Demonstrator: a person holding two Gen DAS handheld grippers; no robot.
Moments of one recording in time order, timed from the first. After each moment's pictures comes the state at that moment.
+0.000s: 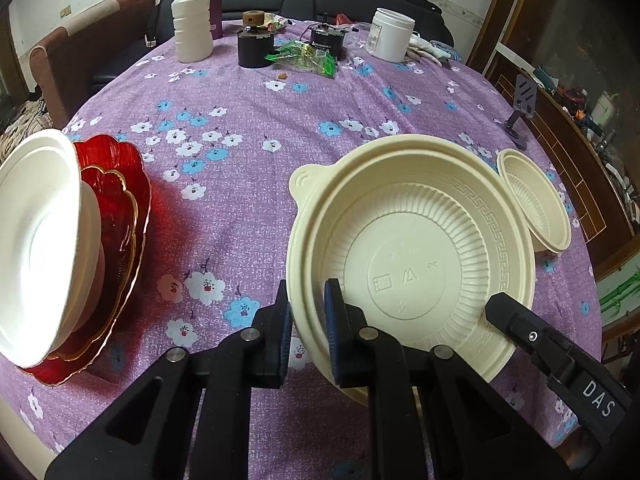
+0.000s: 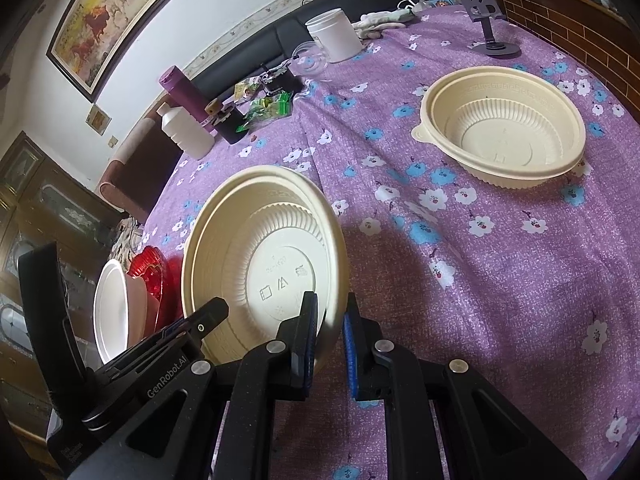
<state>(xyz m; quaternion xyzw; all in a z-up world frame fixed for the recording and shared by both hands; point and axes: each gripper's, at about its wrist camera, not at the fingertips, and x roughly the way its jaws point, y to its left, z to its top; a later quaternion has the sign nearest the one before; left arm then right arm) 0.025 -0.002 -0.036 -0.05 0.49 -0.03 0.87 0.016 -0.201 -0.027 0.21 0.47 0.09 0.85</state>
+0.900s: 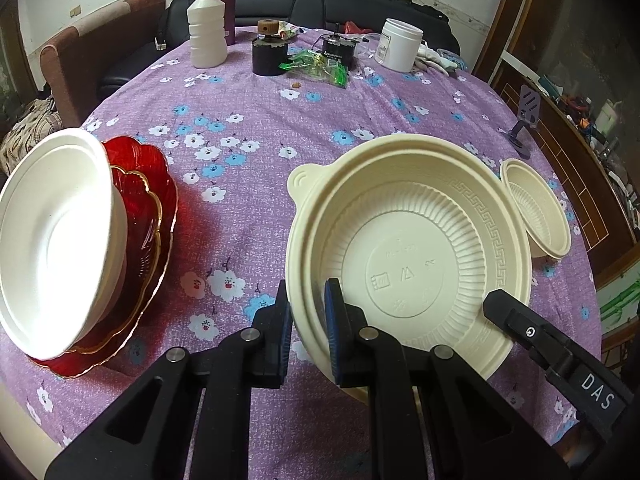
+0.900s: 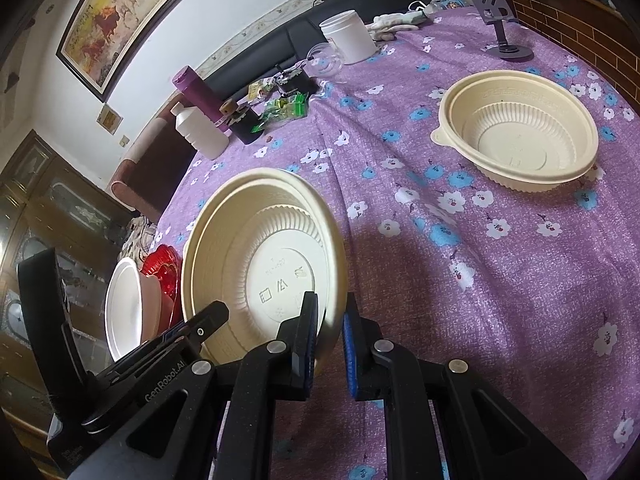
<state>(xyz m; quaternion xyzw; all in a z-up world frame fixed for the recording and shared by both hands) 0.017 0.007 -0.027 -0.06 0.48 -0.02 0.88 0.016 -0.196 -0.024 0.21 0.47 0.11 0.85</state>
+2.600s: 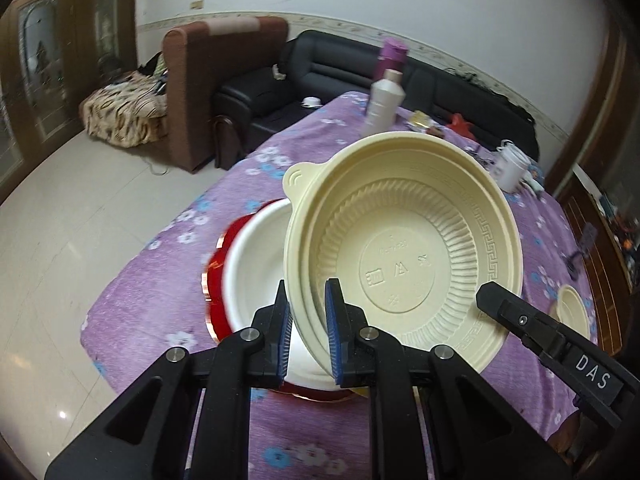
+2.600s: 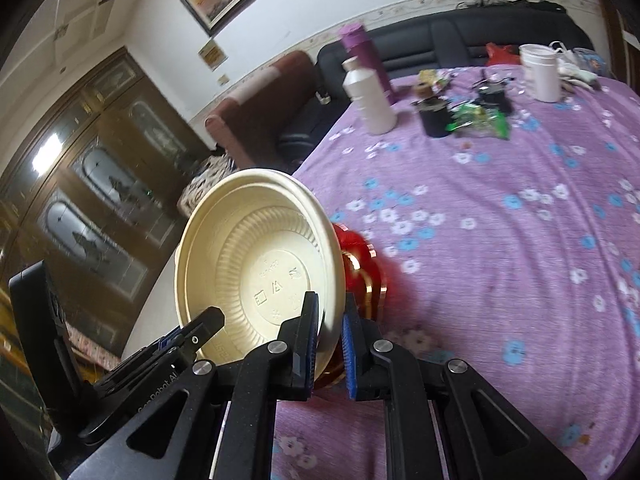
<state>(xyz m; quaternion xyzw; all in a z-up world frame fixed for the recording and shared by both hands) -0.035 0.183 0.025 -0.15 0.39 0.14 0.90 0.035 -0.004 0.036 0.12 0.44 0.29 0.84</state>
